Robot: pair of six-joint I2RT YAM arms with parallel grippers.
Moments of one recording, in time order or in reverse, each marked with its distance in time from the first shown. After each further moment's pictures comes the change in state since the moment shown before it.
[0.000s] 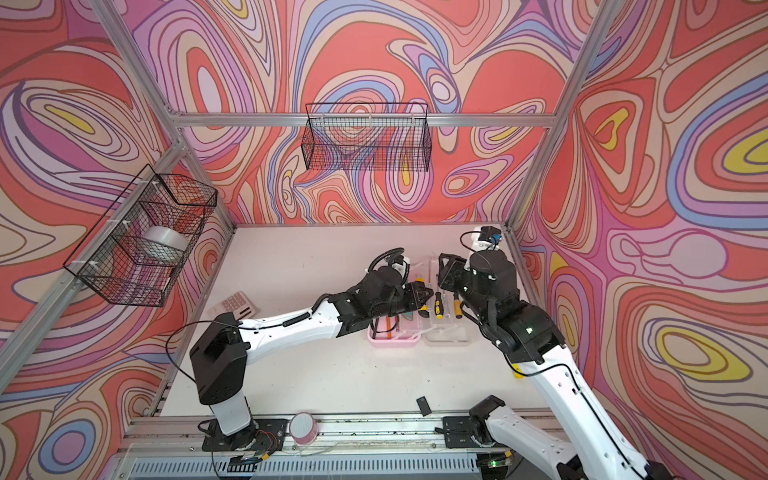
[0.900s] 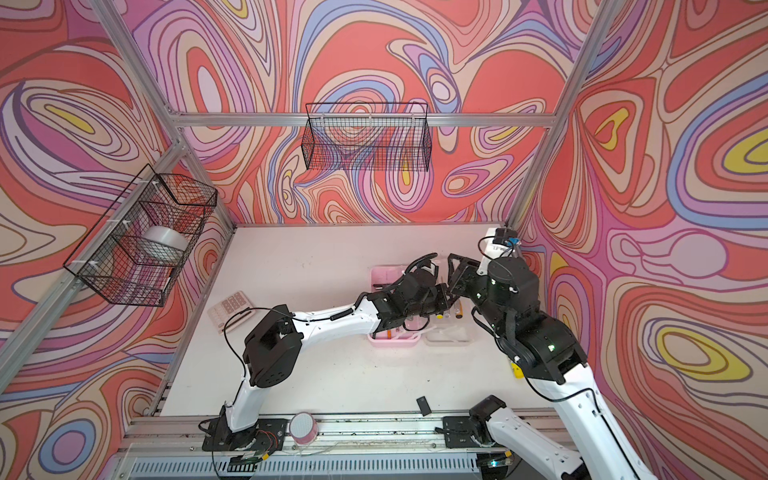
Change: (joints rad) left arm -0.044 0.289 0.292 -0.015 -0.010 -0.092; right arm 0.000 -0.065 0.025 -0.039 0.001 -0.026
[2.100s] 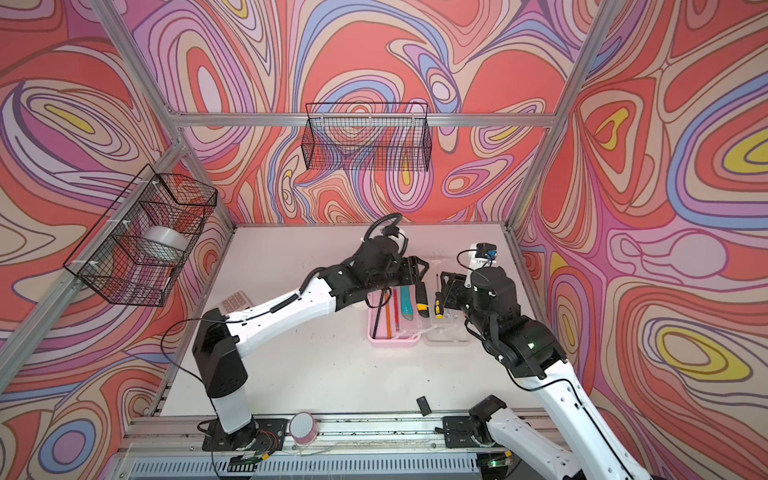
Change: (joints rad) left arm 0.180 -0.327 -0.014 -0.371 -0.069 0.364; right arm 0.000 -0.047 -0.222 0.005 -0.034 -0.051
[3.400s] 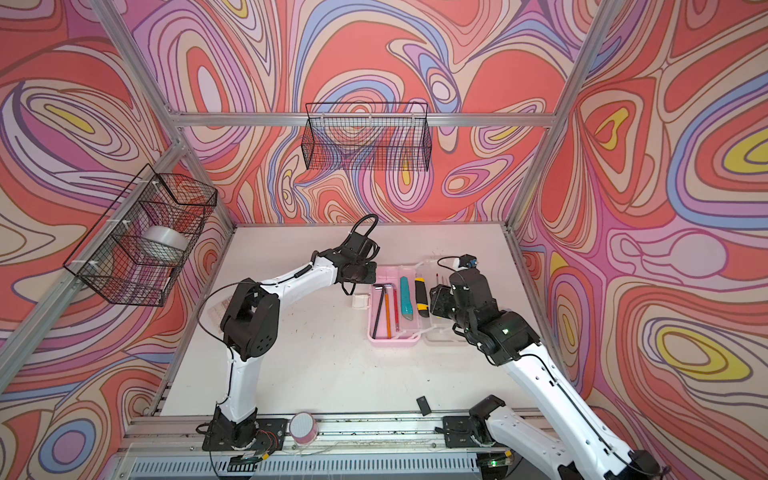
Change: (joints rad) left arm 0.259 0.320 0.018 -0.192 -0.007 0.264; right arm 0.000 0.100 -0.056 -0.018 -0.075 0.095
